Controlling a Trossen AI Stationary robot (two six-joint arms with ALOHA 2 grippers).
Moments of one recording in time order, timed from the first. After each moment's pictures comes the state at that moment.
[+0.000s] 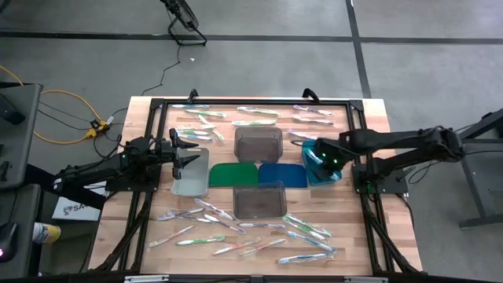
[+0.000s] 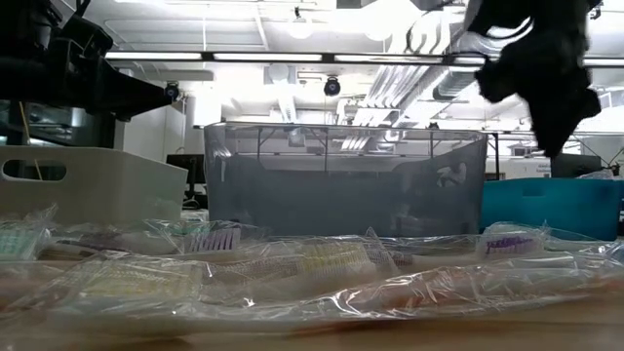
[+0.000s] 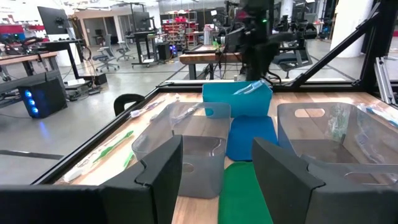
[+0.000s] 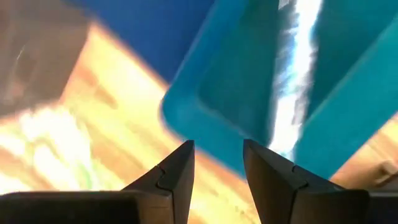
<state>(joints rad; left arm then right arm) 0.27 0.01 0.04 0.00 0.08 0.08 -0.04 1.10 0.80 -1.04 -0.11 0.84</state>
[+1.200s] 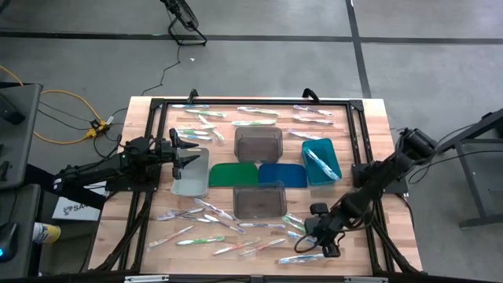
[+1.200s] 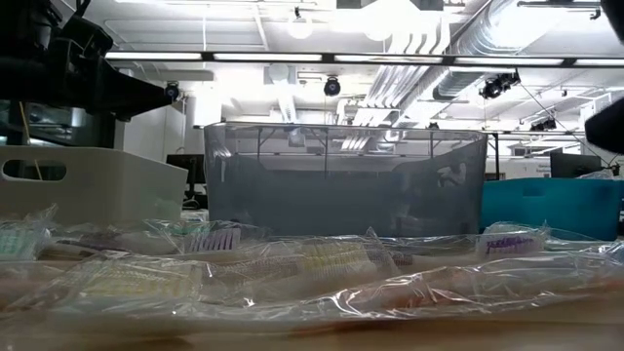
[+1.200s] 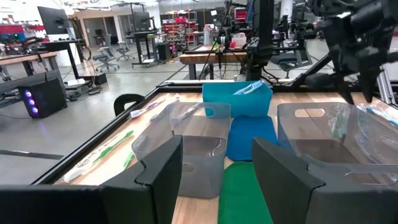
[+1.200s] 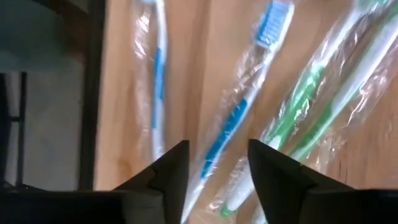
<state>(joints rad) 0.27 0.01 0.04 0.00 0.08 0.08 0.73 1.55 0.80 -0.33 -0.08 0.71</state>
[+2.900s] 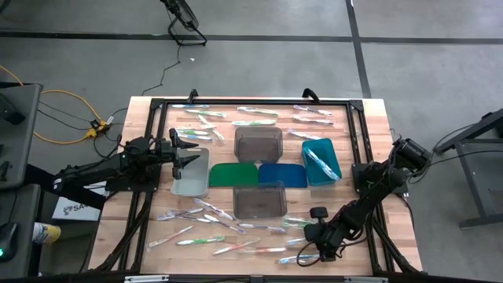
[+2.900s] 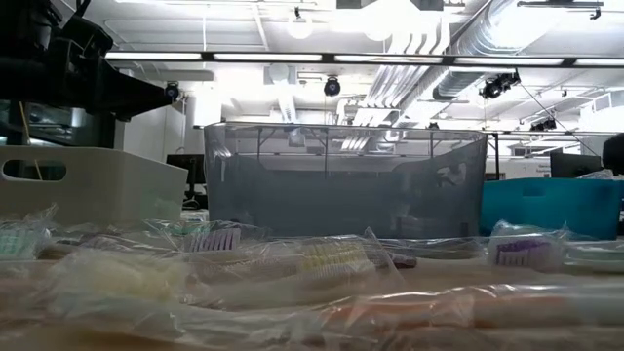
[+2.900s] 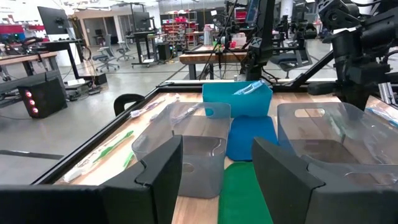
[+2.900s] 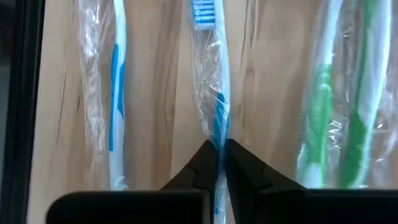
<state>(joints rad) 0.27 0.01 0.04 0.00 0.08 0.08 0.83 1.69 0.80 -0.25 0.12 0.80</state>
